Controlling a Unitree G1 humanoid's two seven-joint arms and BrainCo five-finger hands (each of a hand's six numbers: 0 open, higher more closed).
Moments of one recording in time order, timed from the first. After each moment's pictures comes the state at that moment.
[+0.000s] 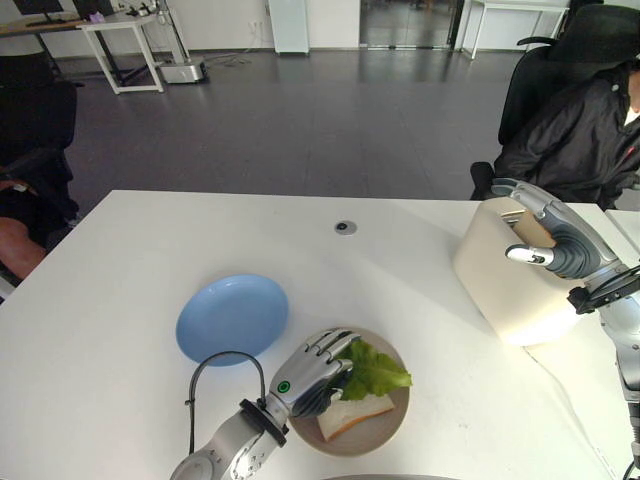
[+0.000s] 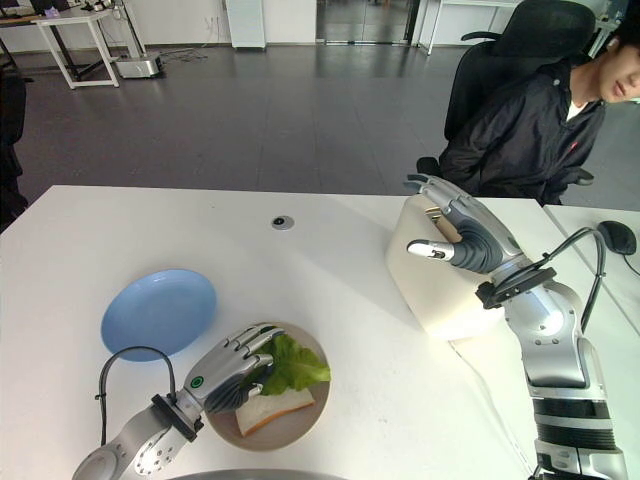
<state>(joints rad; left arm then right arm) 0.34 0.47 -0.35 -0.31 0.99 -0.32 0.04 -0.15 -0.71 -0.18 -0.08 -0.25 -0.42 0.29</state>
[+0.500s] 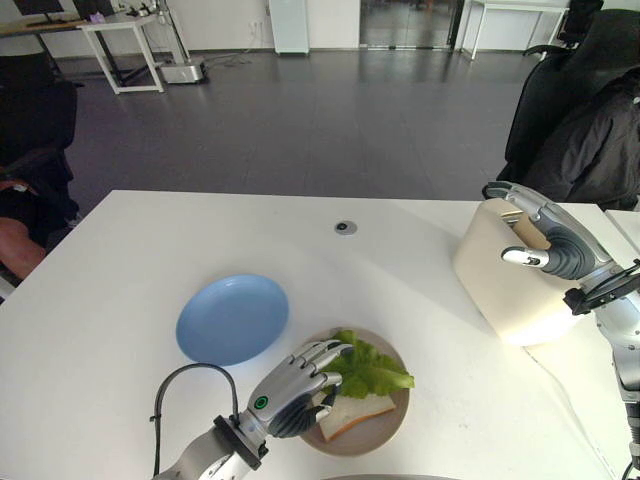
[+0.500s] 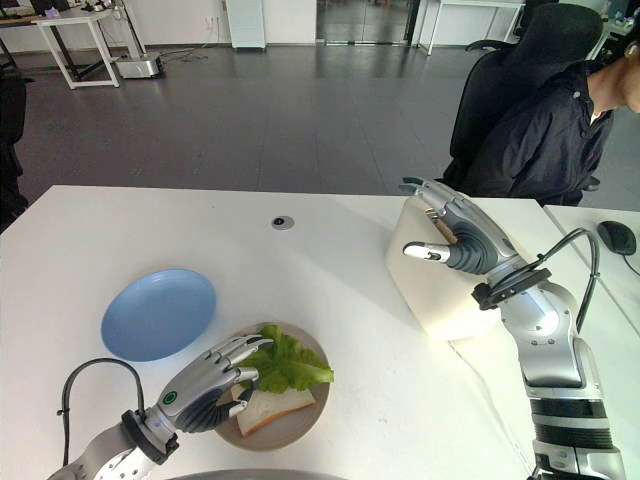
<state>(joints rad) 0.51 0.59 -0.22 -0.45 0.84 -0.43 0.01 -0.15 -0.71 -0.17 -0.08 -0.25 -0.42 0.29</state>
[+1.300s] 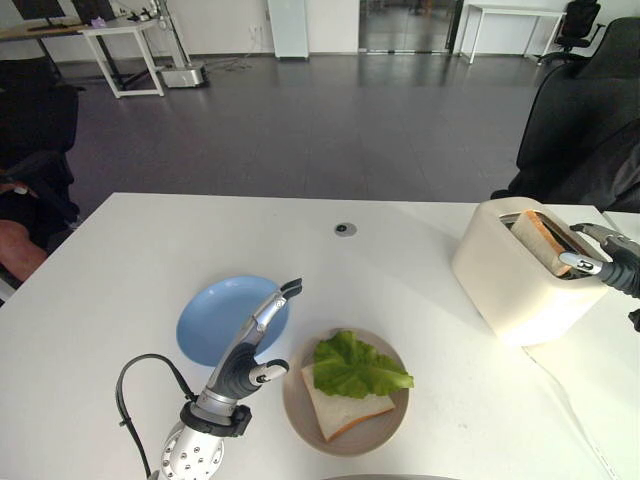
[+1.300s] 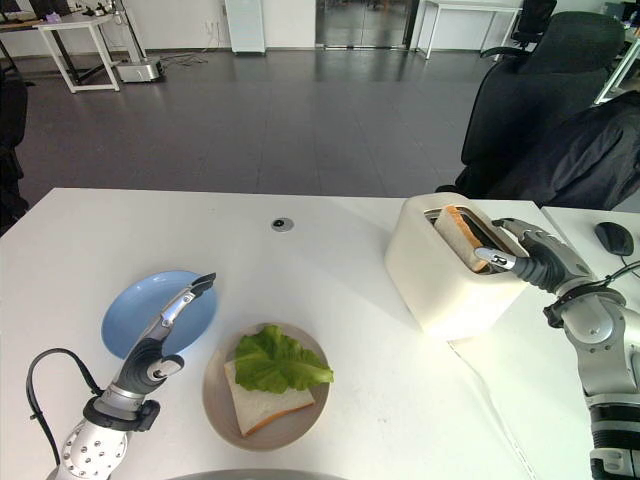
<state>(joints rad) 0.44 0.39 -0.07 -0.35 0.18 -0.55 -0.04 -0.09 -0.88 -0.24 0.22 -0.35 -0.24 0.27</state>
